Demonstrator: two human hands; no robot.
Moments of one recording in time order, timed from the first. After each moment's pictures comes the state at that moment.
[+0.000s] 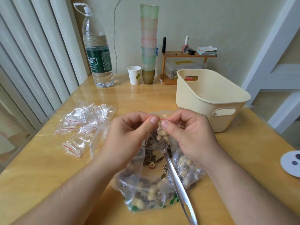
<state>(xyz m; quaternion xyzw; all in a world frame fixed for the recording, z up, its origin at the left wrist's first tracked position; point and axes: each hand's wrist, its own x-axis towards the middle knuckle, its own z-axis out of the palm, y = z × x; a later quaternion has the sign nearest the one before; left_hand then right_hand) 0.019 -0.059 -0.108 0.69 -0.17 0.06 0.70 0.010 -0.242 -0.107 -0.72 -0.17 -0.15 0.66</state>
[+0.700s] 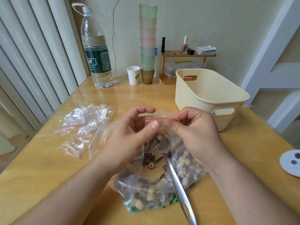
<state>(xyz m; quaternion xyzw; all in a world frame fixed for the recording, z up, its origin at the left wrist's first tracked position) 0.021 -0.060 -0.112 0.62 -0.20 -0.03 0.76 0.007 -0.241 -0.097 -0.67 -0.09 -0.15 0.72</state>
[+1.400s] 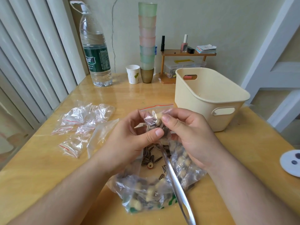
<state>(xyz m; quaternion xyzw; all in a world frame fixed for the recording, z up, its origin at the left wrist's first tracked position) 0.024 -0.061 -0.114 0.61 -0.19 -0.07 0.76 0.010 -0.243 -0.103 -0.67 -0.07 -0.04 0.74</state>
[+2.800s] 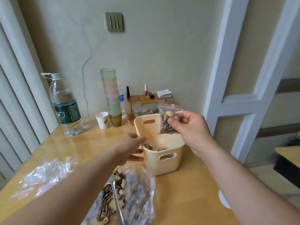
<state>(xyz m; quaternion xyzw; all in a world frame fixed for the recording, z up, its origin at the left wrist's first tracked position) 0.129 -0.191 -0.040 0.78 -0.03 -0.20 0.59 0.050 -0.397 0.005 -0.70 -0.03 -0.23 0.68</state>
